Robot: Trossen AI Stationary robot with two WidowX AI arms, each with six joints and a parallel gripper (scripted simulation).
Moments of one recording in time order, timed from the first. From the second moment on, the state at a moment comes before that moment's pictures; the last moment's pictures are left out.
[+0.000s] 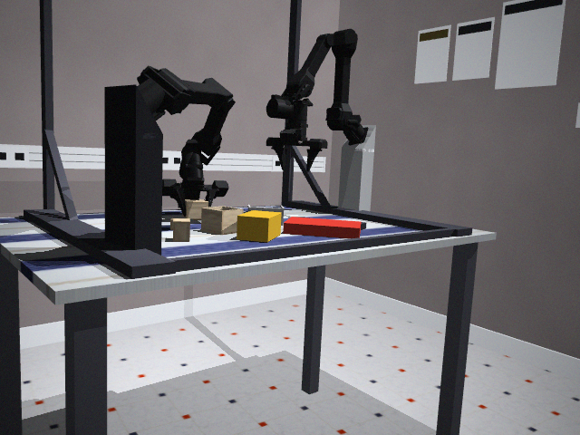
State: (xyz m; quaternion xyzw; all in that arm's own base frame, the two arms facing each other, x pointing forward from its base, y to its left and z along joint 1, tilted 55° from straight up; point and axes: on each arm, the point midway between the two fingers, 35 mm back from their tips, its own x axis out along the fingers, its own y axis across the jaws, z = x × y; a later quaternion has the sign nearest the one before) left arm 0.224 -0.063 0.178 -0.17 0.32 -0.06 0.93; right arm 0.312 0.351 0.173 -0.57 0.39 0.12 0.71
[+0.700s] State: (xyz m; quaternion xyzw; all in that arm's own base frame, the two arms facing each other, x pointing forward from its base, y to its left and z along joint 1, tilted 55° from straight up) left arm 0.224 -0.063 0.178 -0.17 0.32 -0.06 0.93; right arm 0.295 0.389 0.143 -0.56 0.39 0.12 0.72
